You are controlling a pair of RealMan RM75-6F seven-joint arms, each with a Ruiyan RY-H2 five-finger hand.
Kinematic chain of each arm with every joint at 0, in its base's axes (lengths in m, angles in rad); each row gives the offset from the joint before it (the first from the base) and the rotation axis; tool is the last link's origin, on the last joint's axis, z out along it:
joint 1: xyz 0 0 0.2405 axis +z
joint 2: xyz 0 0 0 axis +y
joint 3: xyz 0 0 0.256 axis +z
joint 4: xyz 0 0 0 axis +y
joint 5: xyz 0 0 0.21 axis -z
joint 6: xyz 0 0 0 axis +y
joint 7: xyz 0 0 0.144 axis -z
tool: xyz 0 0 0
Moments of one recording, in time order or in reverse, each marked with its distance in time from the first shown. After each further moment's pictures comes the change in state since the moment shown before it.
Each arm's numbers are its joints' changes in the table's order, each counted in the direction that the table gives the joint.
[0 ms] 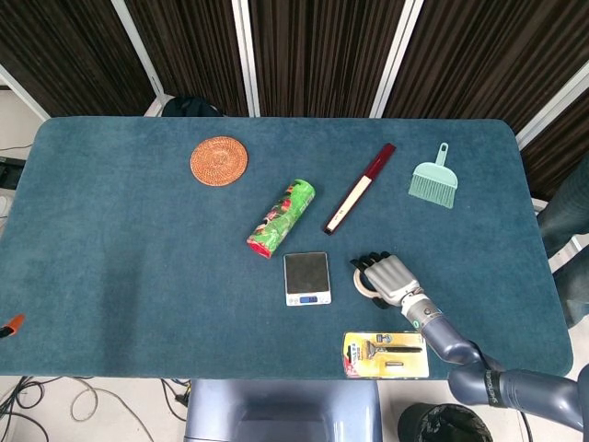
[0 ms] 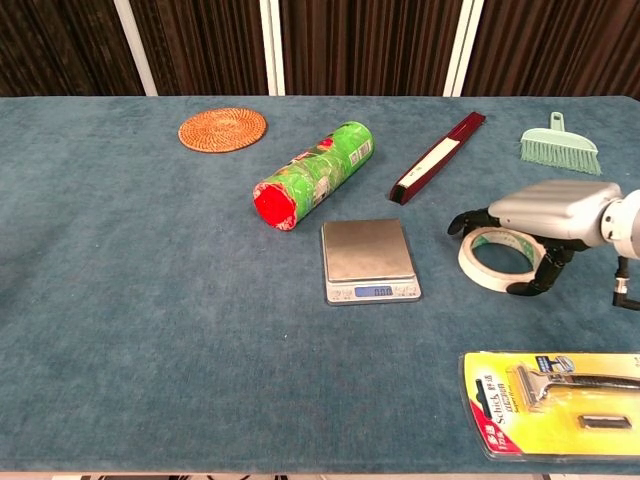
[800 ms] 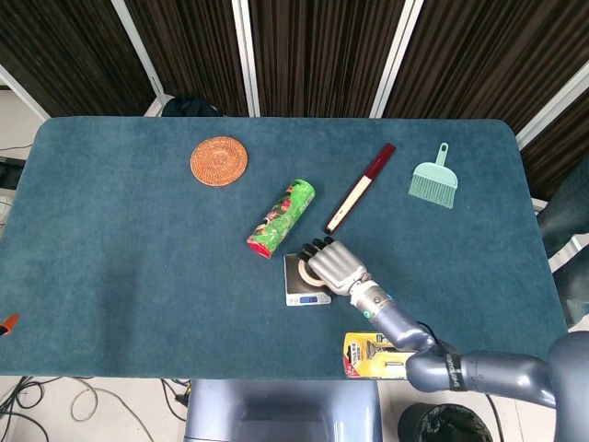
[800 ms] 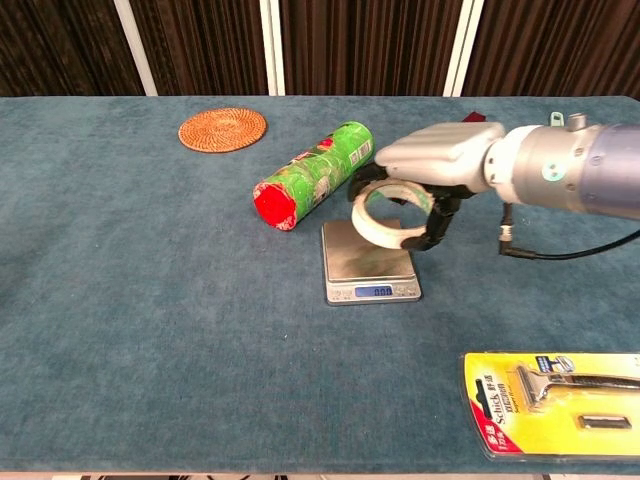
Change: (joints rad) left arm 0.003 0.024 -0.005 0.004 0.009 -0.010 0.060; right arm 0.189 -0.062 0.122 -0.129 -0.167 -0.004 0.213
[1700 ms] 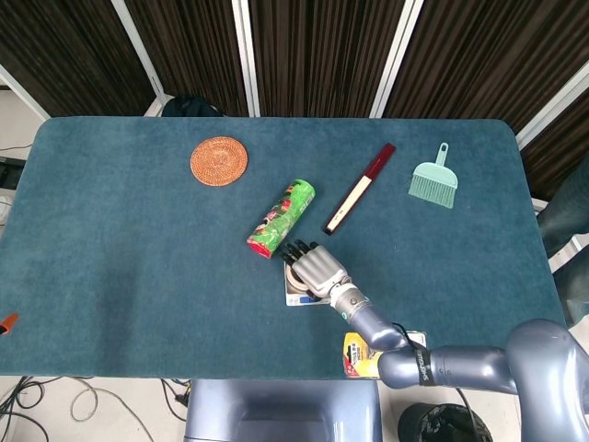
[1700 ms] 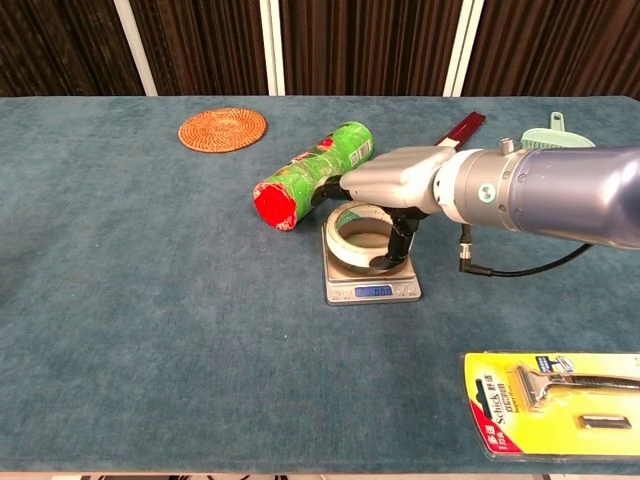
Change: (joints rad) left arm -0.002 0.004 -0.001 0.003 0.003 -0.007 0.008; right arm 0.107 -0.097 -0.029 0.042 -0.198 0.036 0.097
